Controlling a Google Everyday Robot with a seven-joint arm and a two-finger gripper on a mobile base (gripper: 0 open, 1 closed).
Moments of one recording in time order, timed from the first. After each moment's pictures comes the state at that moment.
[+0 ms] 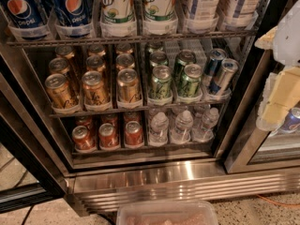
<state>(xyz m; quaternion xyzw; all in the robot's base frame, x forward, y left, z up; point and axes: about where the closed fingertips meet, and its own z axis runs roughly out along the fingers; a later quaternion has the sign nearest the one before) 0.438 -0.217 0.976 -0.60 0.78 -0.03 0.16</state>
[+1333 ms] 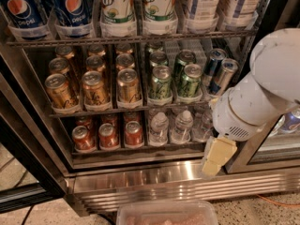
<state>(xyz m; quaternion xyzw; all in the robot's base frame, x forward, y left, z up) 0.425 -0.145 0.826 -0.59 0.79 0.03 0.17</state>
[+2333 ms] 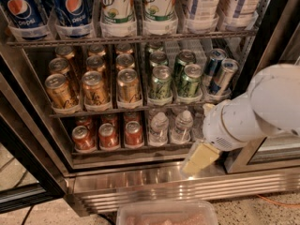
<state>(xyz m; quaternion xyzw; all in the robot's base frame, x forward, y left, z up) 0.438 -0.124 0.803 -0.53 0.81 0.05 0.25</state>
